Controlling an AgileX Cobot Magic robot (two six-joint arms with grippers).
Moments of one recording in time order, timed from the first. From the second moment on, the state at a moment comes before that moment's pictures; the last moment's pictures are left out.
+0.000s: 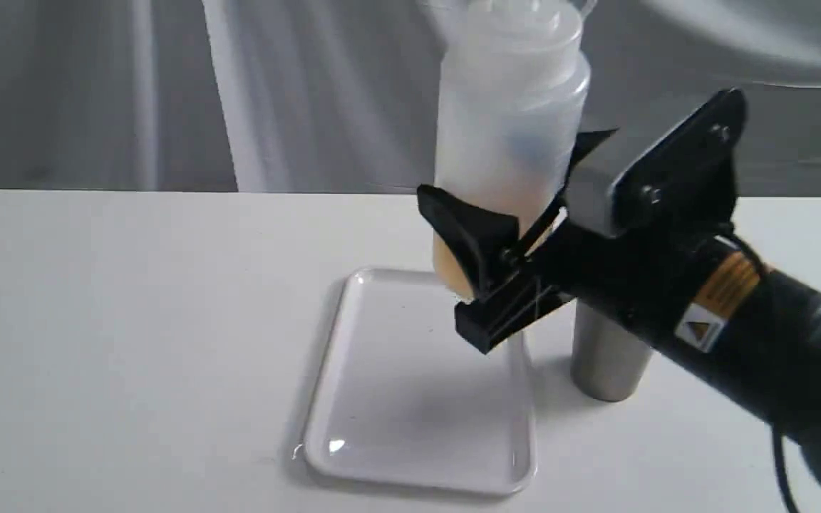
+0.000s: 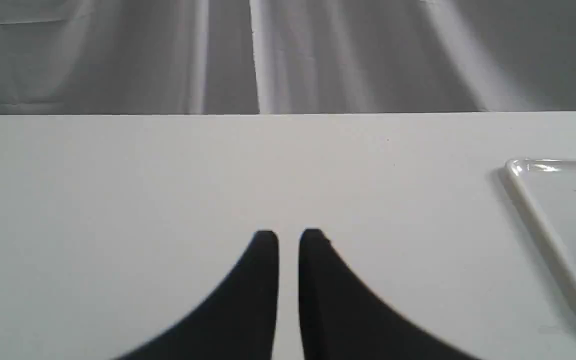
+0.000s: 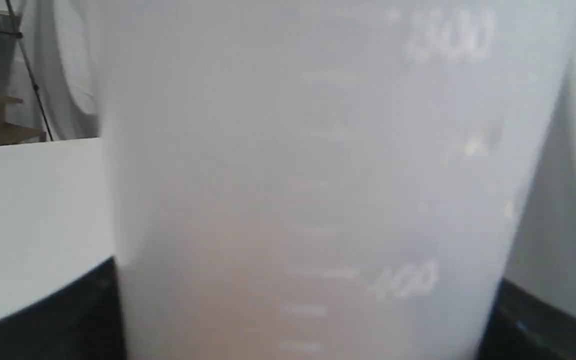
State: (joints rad) left arm 0.04 0.00 0.00 -0.03 0.27 0.04; right arm 0.42 1.48 -0.62 -0.19 -0.80 -0.06
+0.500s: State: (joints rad) left arm 0.04 0.00 0.00 -0.03 0.27 0.04; right arm 0.48 1.83 -0.67 0.06 -1.02 -0.17
